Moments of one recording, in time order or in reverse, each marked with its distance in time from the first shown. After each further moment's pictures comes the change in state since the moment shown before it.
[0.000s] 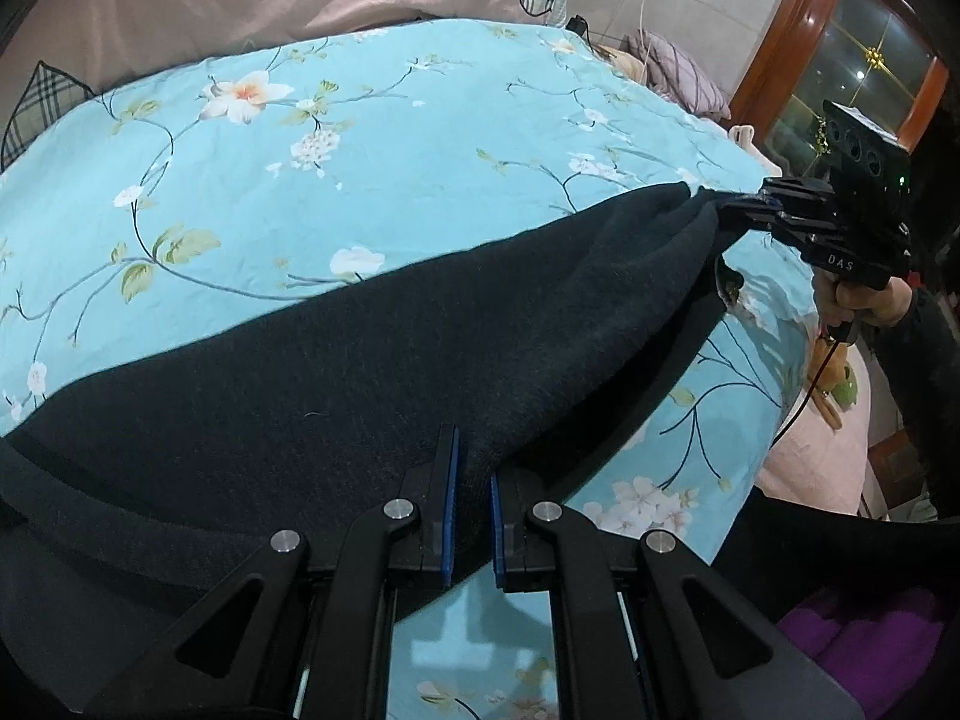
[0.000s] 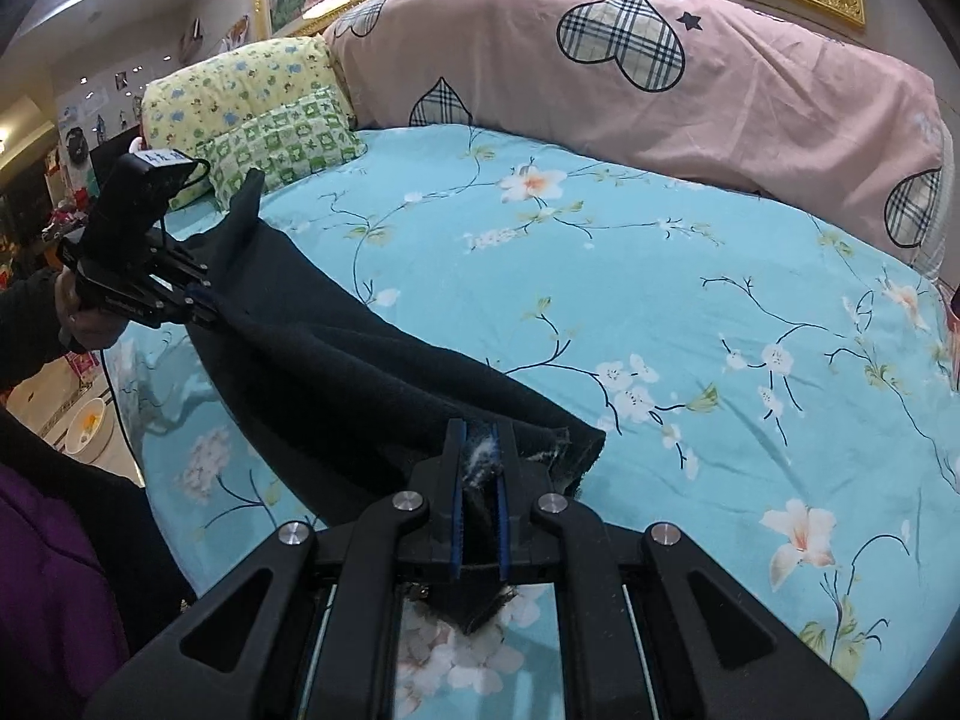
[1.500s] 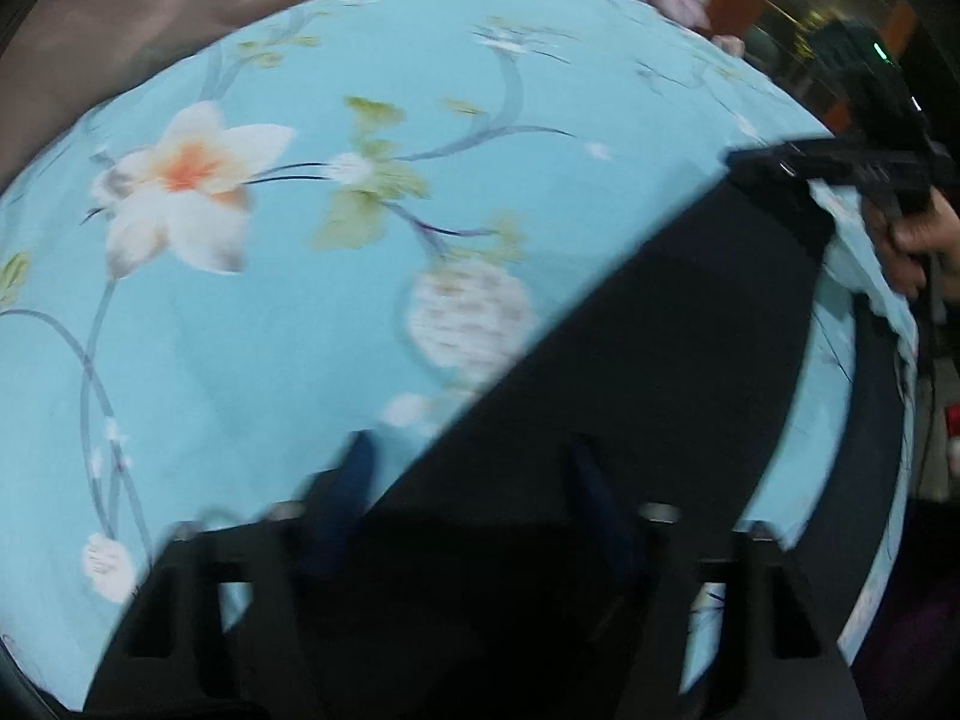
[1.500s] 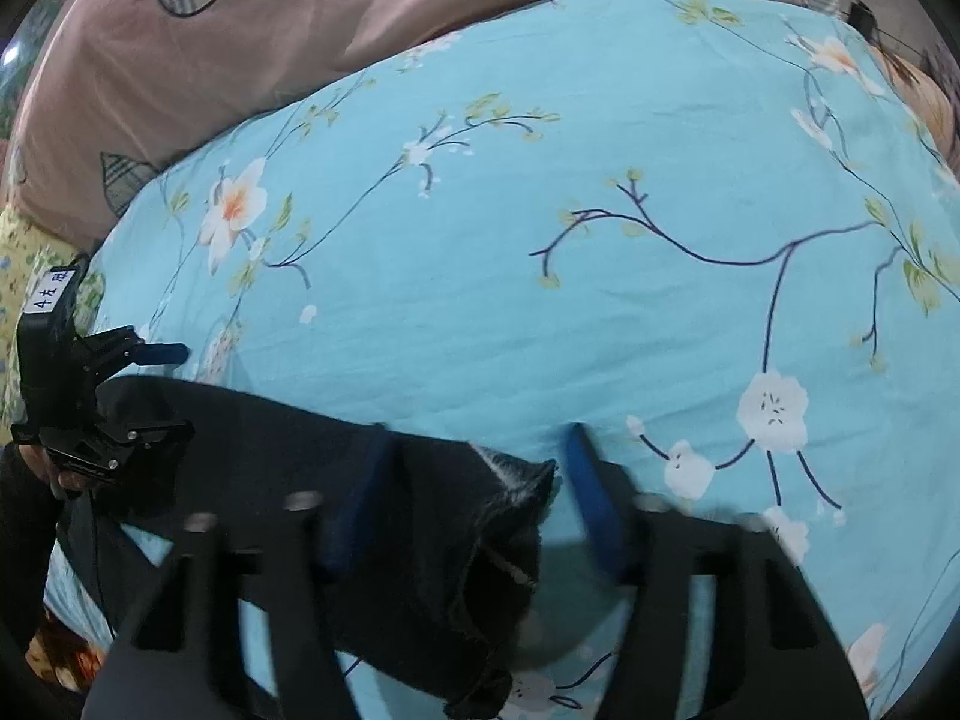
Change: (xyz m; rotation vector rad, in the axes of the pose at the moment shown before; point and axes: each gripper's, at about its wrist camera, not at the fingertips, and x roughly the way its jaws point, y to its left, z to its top) left arm 0.140 0.133 0.195 0.280 0.194 -0.053; right arm 0.139 -0.145 0.084 0.649 0.274 -0.213
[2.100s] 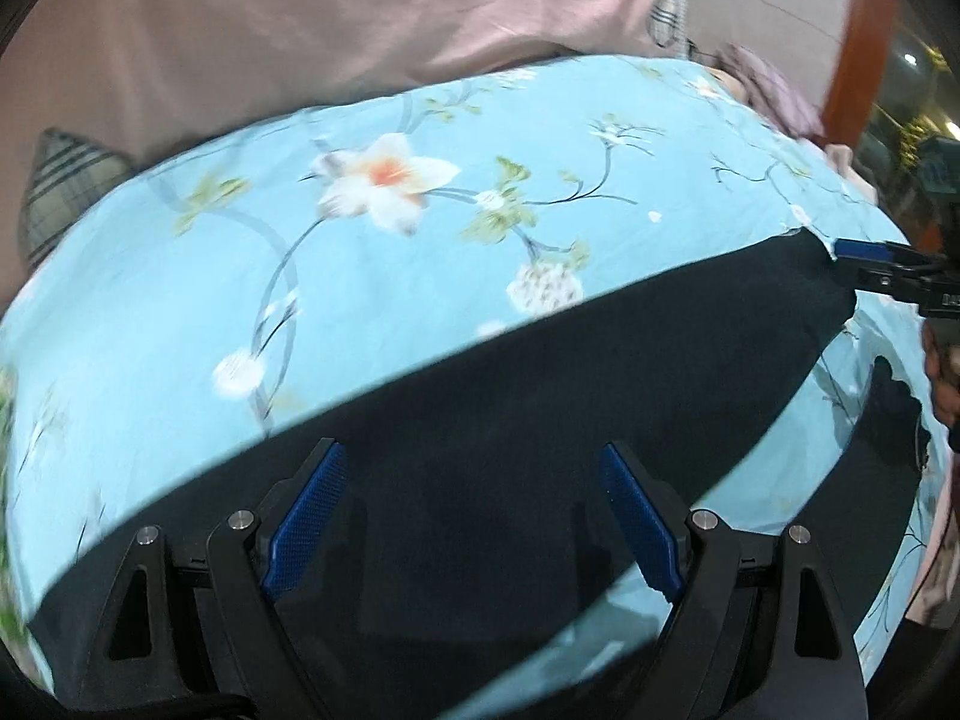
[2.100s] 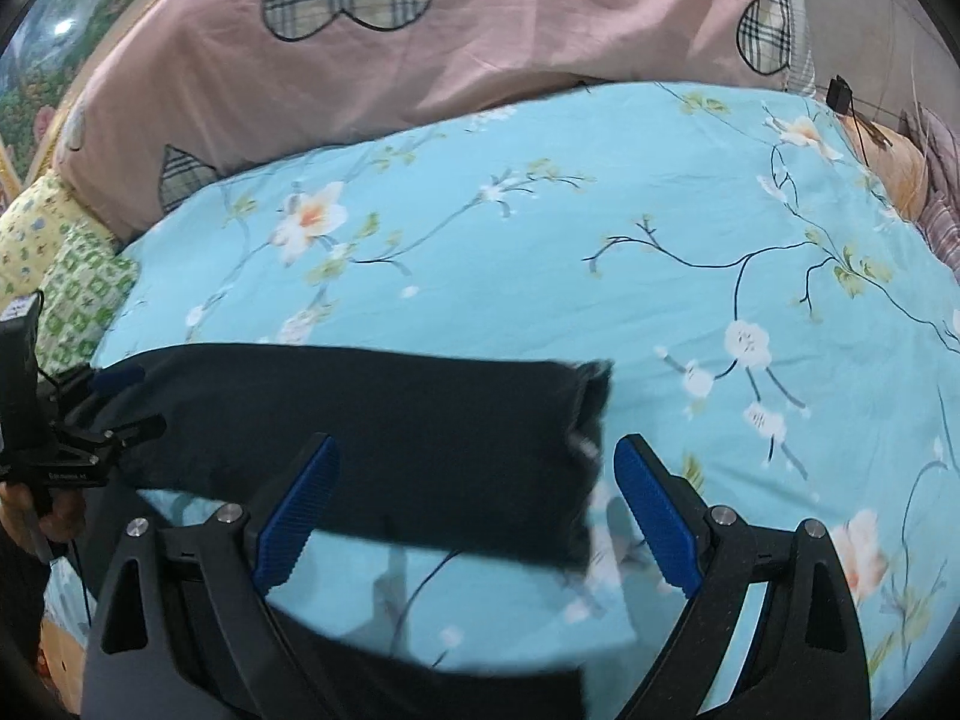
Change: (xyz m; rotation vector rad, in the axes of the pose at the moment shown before) left arm -0.072 -0.024 -0.062 -0.263 -0.203 0.271; right arm -0.054 0.039 -0.052 -0.069 -0.191 -0.060
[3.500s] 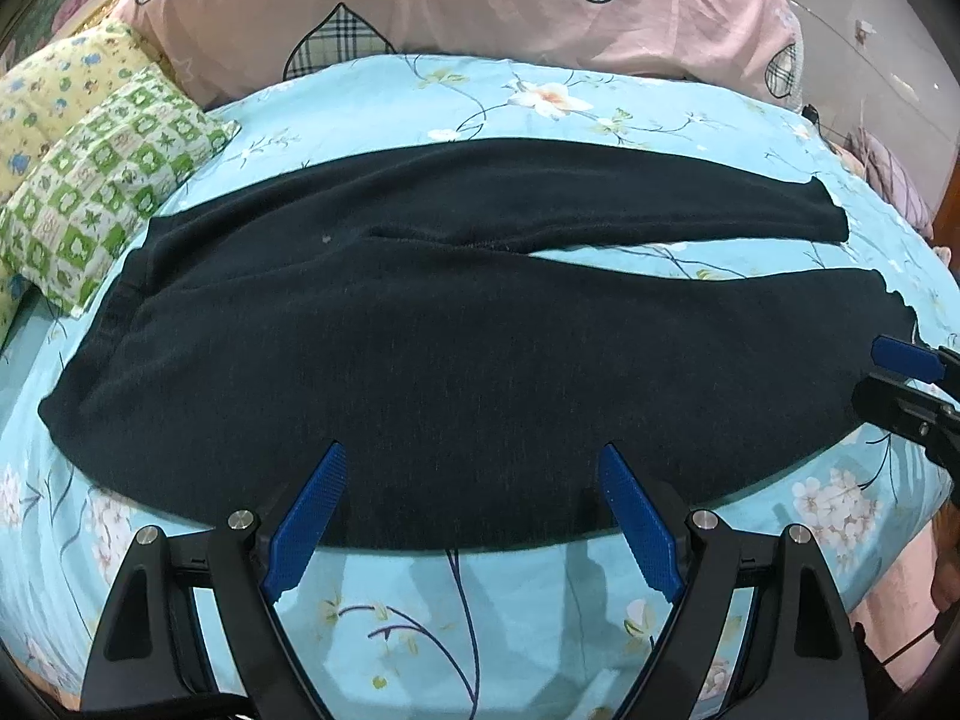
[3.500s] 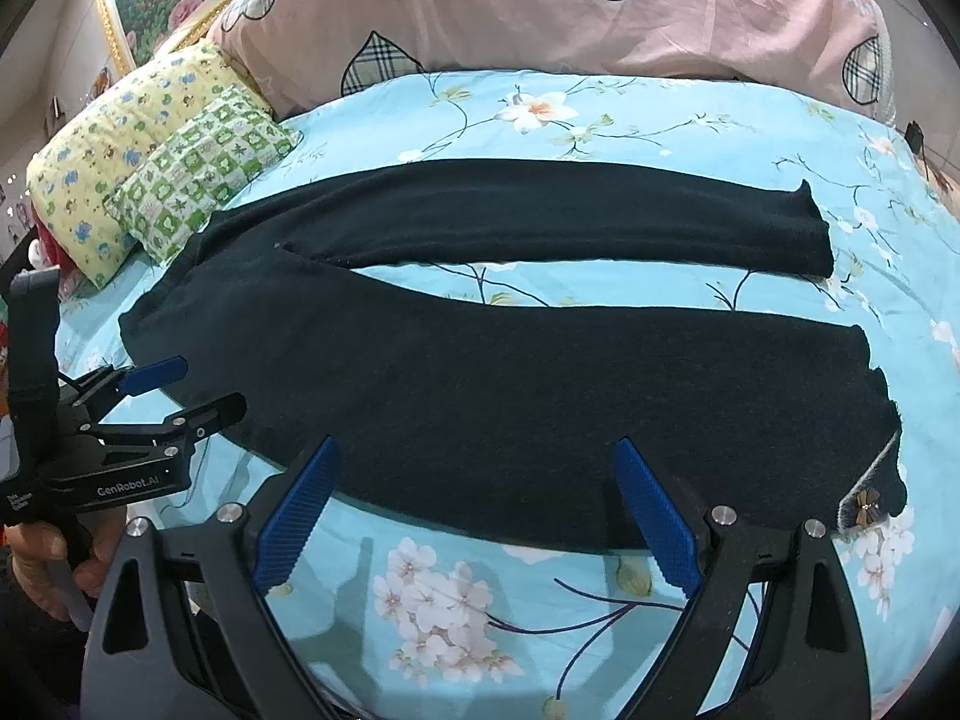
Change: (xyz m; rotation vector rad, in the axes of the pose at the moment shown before) left arm -0.125 -0.078 -0.232 -0.362 -0.087 0.309; right arm -0.056 0.144 -0.168 -0.189 -0.013 0.143
